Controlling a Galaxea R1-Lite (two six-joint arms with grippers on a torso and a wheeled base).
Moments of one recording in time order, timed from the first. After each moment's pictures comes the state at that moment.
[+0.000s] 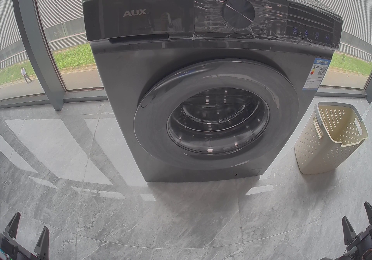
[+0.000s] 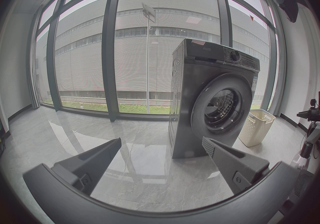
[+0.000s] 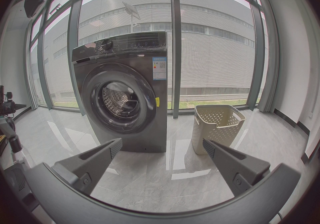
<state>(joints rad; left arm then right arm) 0.00 0.02 -0.02 0.00 0.01 -0.04 0.00 0.01 -0.02 0.04 0.00 0.00</state>
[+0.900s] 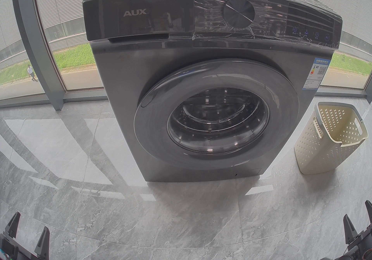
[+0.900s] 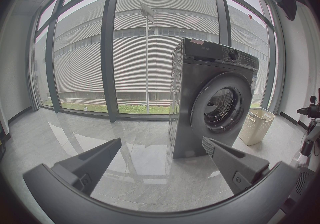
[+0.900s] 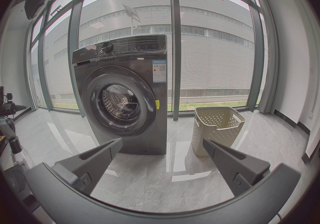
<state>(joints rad) 0.00 0.02 -0.02 0.00 0.00 -0.02 0.00 0.02 -0.02 0.01 0.00 0.00</state>
